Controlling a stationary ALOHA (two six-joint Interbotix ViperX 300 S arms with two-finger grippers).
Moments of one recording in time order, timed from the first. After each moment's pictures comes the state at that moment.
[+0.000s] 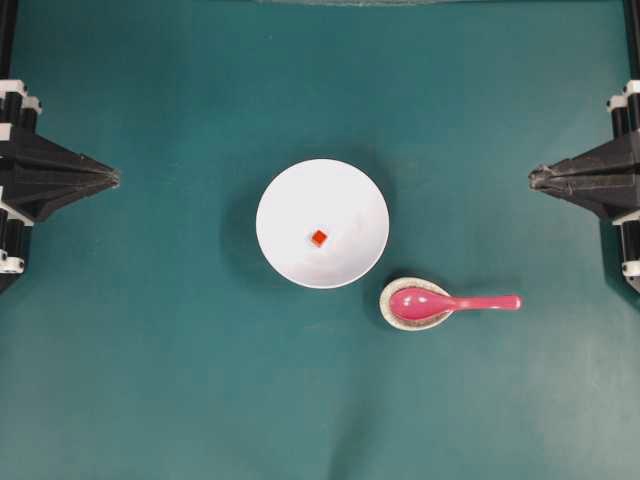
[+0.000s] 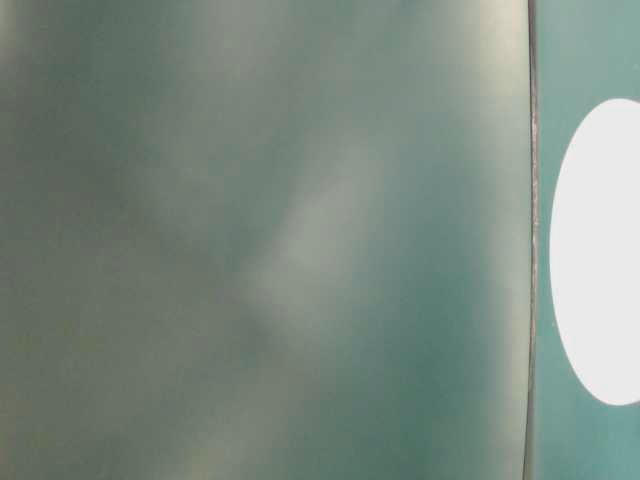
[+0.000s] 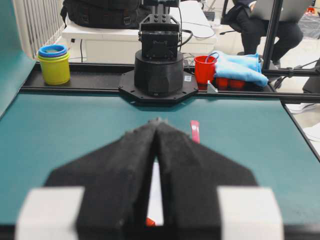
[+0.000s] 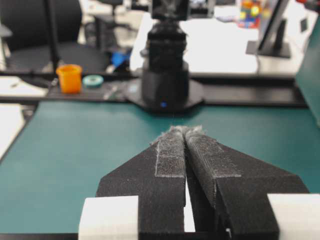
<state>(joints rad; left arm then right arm) 0.00 -0.97 1.19 0.00 -0.29 0.00 0.00 -0.96 1.17 0.00 -0.29 0.00</state>
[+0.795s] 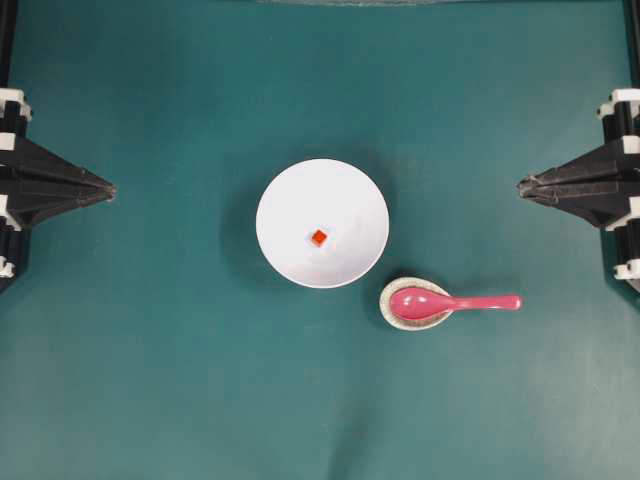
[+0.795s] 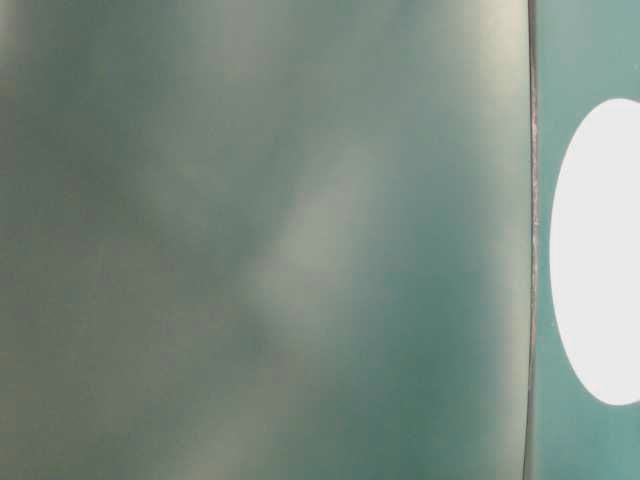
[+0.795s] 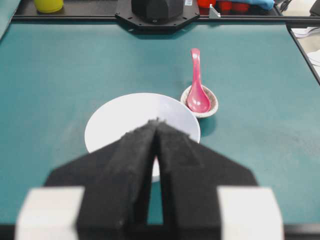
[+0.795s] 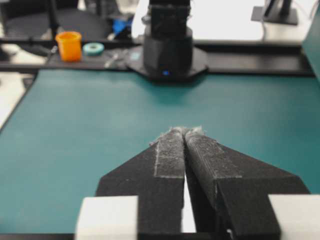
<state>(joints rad) 0.00 -1.03 1.14 0.01 0.04 0.01 0.00 -0.94 1.17 0.00 -0.21 0.00</state>
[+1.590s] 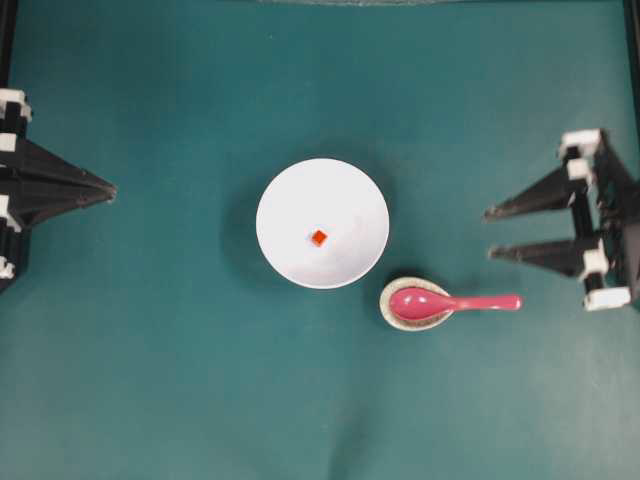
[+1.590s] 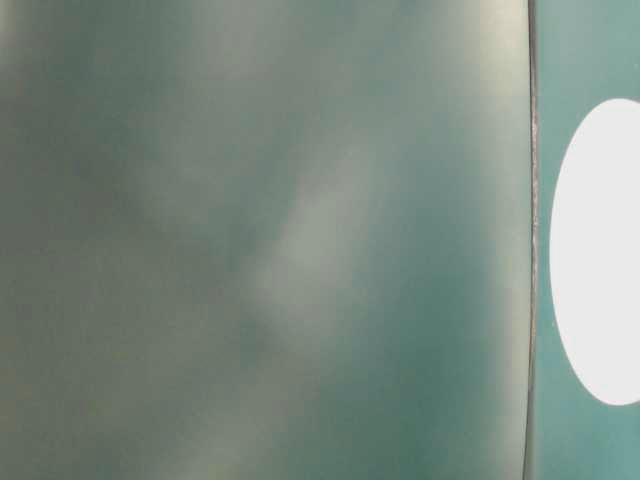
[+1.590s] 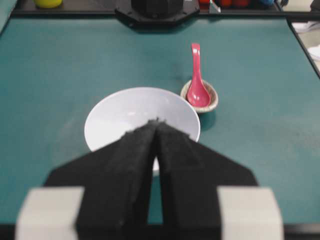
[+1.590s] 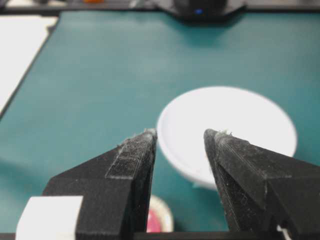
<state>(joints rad) 0.00 -1.03 1.14 0.01 0.06 0.00 0.11 -0.74 1.22 0.07 -0.33 0.01</state>
